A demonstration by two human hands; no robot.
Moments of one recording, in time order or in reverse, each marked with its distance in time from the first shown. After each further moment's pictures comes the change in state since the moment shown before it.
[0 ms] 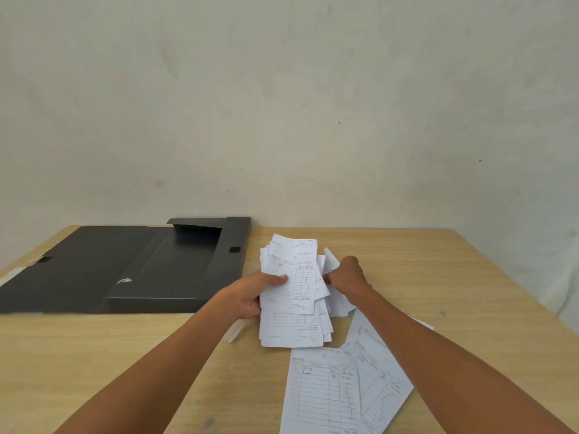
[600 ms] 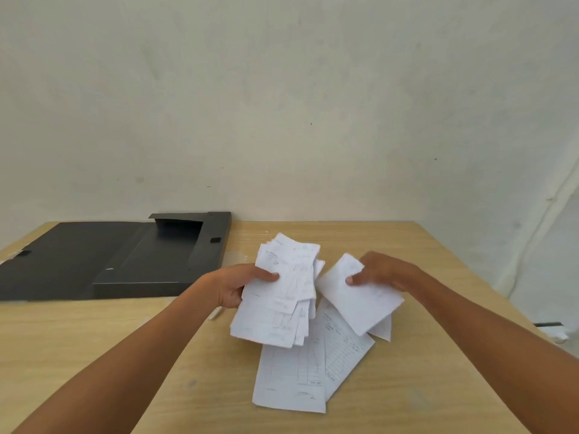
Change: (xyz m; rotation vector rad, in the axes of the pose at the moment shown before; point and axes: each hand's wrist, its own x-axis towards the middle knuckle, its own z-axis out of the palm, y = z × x) left_hand -0.044 -0.005 0.024 0.235 -0.149 -0.048; right_hand -0.045 0.065 -0.134 -0.294 -0.323 -0.214
